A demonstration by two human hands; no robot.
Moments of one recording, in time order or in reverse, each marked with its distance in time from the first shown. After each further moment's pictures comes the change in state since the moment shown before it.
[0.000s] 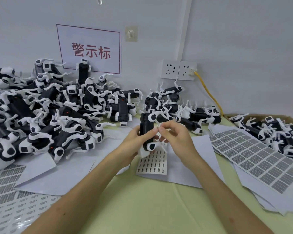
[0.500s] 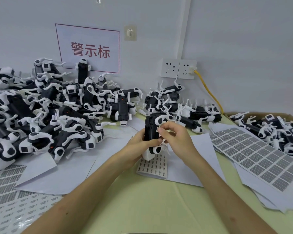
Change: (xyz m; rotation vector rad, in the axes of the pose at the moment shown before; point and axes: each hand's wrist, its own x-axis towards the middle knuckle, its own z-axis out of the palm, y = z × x) left_hand -0.005 -0.008 0.008 0.060 -0.083 0.001; right_hand -0.001 -0.003 0.002 -0.129 -0.010 0.062
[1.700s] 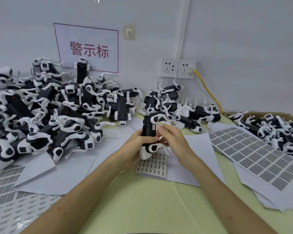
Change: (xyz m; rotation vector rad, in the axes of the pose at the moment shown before) left_hand 0.005 -0.003 -0.005 -0.116 -0.050 -0.017; right_hand -0.001 0.006 0.005 0.163 -0.104 0.127
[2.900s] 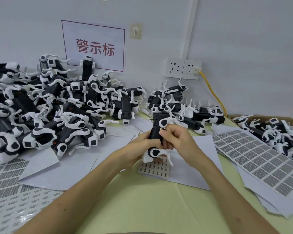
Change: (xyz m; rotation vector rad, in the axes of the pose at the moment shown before) left_hand -0.008 0.004 0.000 0.129 -0.221 0.093; right_hand -0.001 -0.002 -0.011 0.002 -0.118 -0.149
